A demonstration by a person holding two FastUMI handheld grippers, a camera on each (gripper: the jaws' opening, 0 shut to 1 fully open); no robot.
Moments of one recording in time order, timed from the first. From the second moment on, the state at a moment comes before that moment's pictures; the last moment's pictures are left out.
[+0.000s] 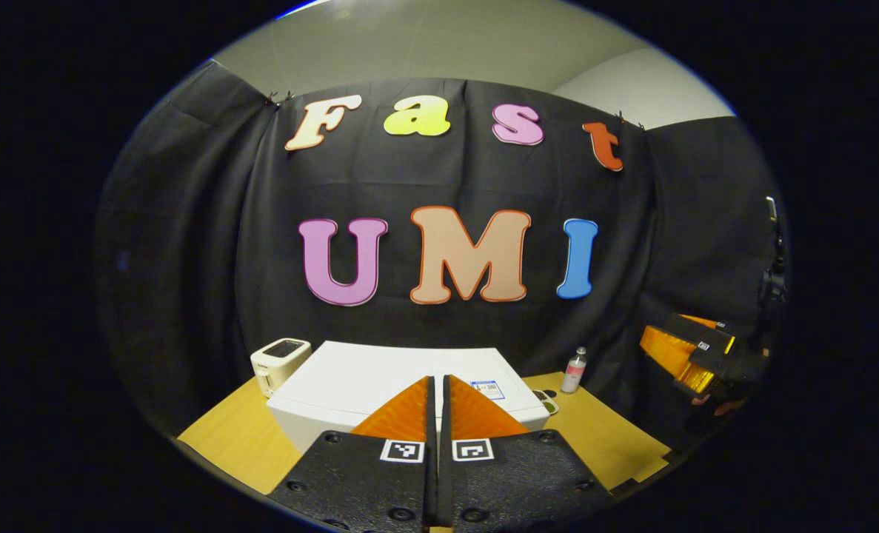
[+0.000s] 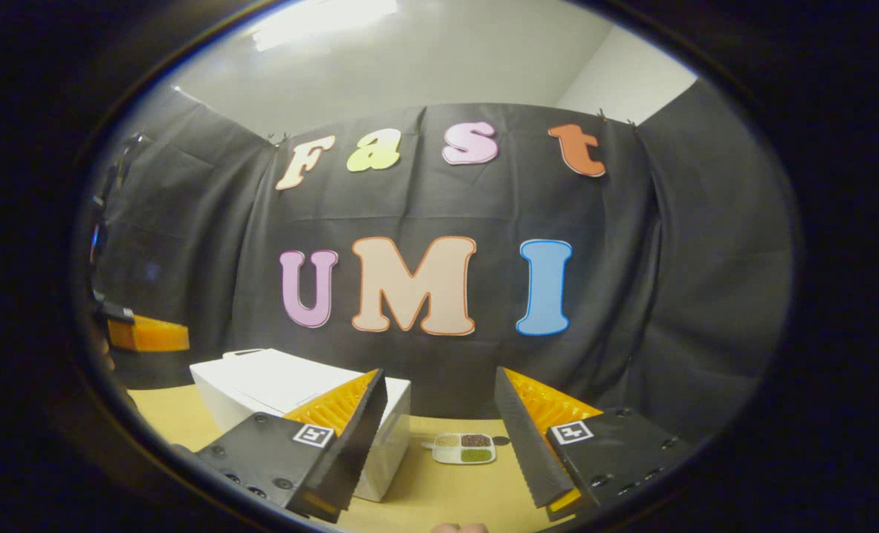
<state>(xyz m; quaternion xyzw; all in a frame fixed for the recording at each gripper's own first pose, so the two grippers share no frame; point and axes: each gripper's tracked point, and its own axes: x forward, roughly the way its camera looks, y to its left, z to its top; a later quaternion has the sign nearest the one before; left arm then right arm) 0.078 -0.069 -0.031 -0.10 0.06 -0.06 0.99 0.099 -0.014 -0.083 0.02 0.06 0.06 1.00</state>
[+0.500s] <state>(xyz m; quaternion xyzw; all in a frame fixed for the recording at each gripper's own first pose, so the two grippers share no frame) 0.053 -0.083 0.011 -0.01 -0.01 -0.11 0.99 0.080 0.005 -0.067 0.02 0.05 0.07 1.00</state>
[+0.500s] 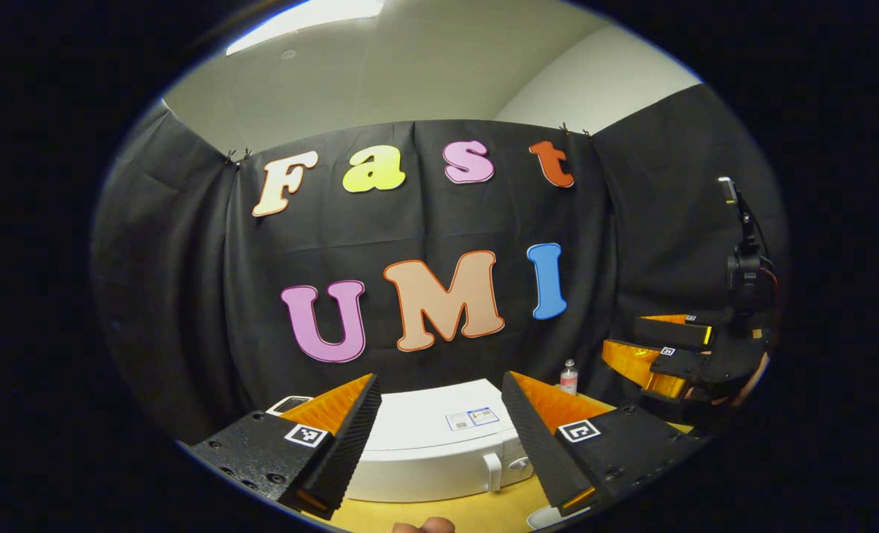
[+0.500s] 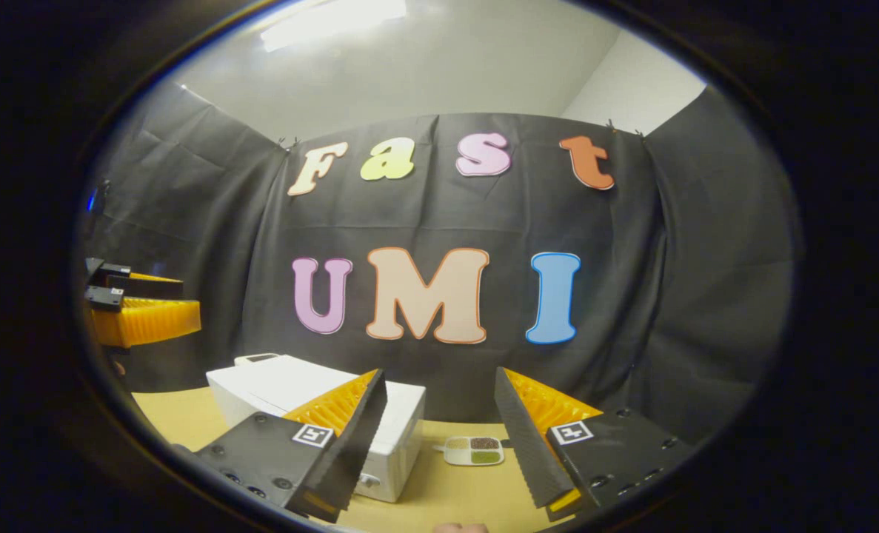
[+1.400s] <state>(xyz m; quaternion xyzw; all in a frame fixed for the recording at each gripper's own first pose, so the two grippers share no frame) 0.041 -0.075 -0.006 -0.01 0.01 -0.09 1.00 0.070 0.005 -0.081 0.03 0.08 0.08 0.99</state>
